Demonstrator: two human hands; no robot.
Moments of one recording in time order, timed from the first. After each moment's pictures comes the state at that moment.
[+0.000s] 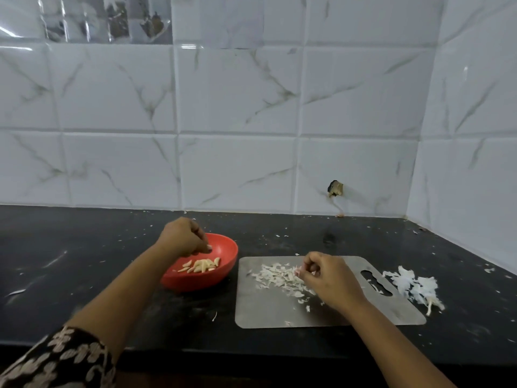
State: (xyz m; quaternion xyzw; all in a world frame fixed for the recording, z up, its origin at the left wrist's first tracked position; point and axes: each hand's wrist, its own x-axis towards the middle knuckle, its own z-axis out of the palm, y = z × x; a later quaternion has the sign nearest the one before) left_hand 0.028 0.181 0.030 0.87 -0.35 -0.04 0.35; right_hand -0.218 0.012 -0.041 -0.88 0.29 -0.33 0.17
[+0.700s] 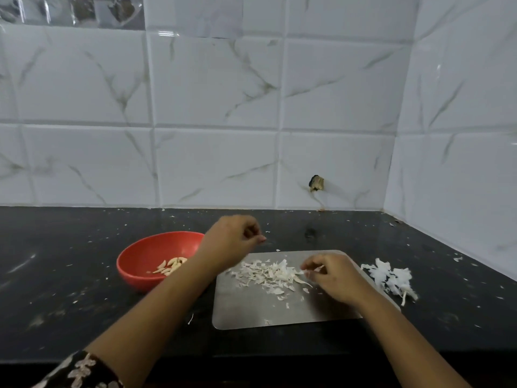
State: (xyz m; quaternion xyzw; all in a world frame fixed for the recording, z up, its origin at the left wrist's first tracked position) left_hand -0.063 0.120 0.023 0.74 -0.59 0.07 0.32; right_hand -0.255 -0.015 -0.034 -0.90 0.33 -0.22 0.21
